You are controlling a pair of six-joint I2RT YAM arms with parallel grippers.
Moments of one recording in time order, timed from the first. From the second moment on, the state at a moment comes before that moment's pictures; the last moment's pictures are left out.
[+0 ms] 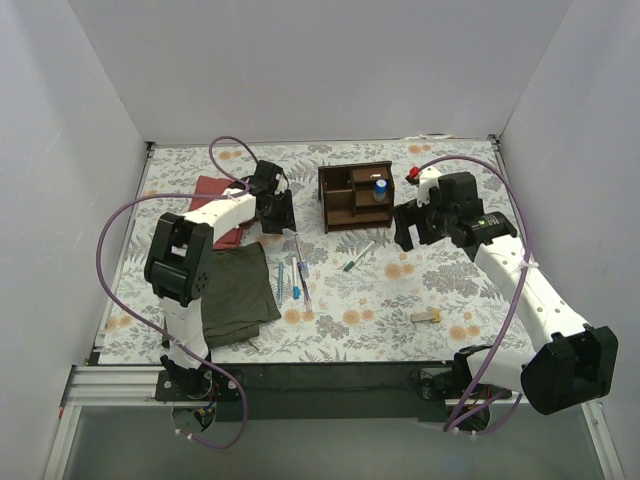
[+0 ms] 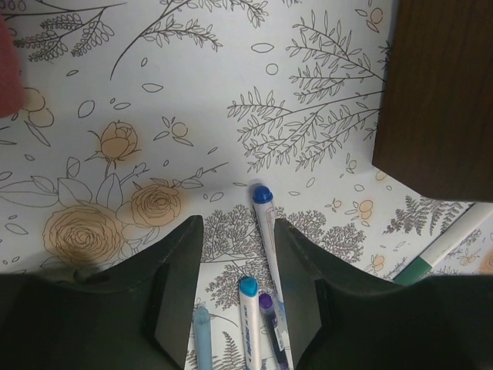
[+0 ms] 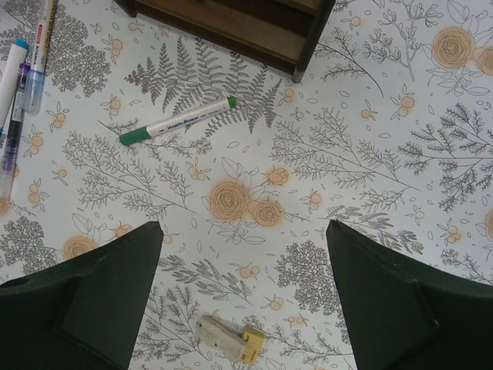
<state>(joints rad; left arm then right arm) -0.39 1.94 1.39 -0.49 0.09 -0.49 0.32 1.20 1.06 -0.63 -0.18 -0.10</state>
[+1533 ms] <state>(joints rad) -0.48 2.06 1.48 -0.49 0.03 -0.40 0.20 1.14 1.01 -0.59 -0.26 -0.08</state>
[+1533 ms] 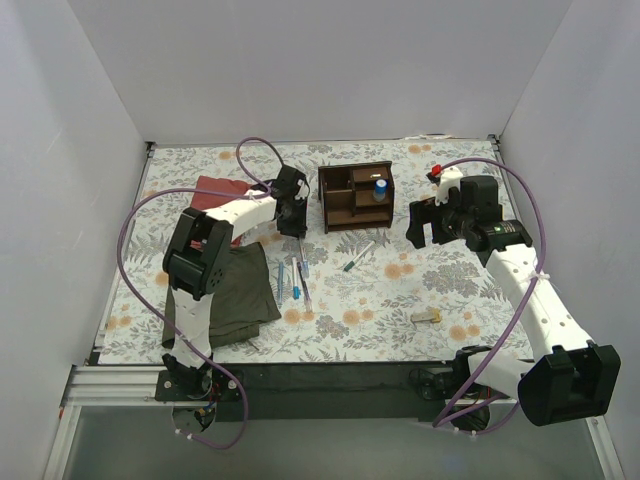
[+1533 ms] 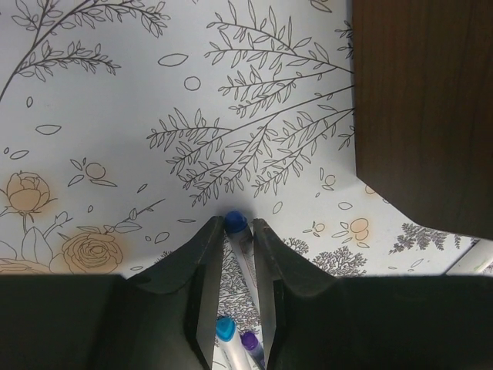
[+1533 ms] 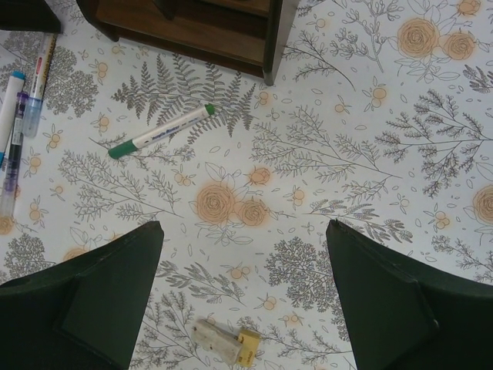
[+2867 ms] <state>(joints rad) -0.51 1.98 1.79 -0.49 0.01 -0.22 0.17 1.21 1.11 -0.59 -0.26 -0.11</state>
